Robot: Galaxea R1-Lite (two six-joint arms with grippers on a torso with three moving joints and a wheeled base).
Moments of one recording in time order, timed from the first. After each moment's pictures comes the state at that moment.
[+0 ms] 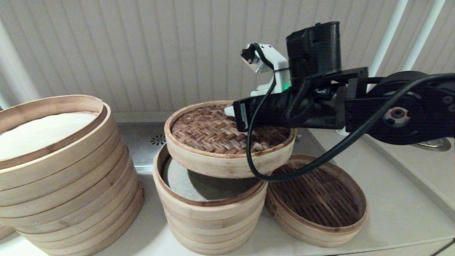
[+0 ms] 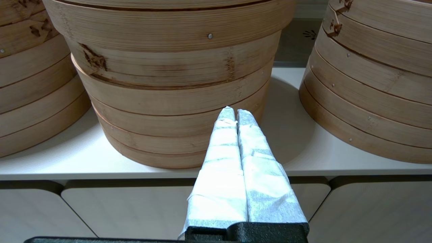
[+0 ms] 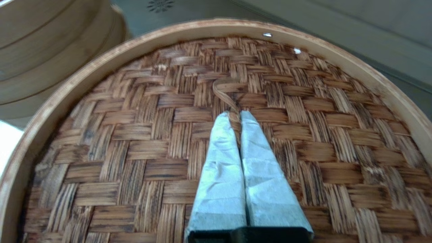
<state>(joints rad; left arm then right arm) -0.01 0.00 -0.01 0.00 0.00 -0.01 0.71 1.81 -1.56 -0.01 0.05 0.03</state>
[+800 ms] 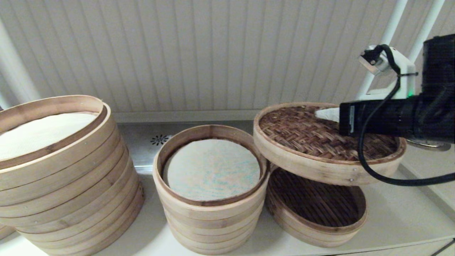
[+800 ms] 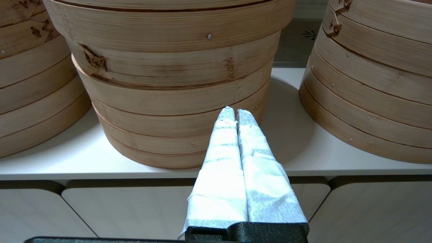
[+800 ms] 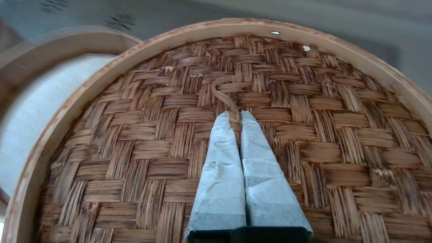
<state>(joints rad) -0.01 0.00 -0.01 0.00 0.00 -0.01 0.36 1.44 -1.14 -0.01 0.09 0.03</state>
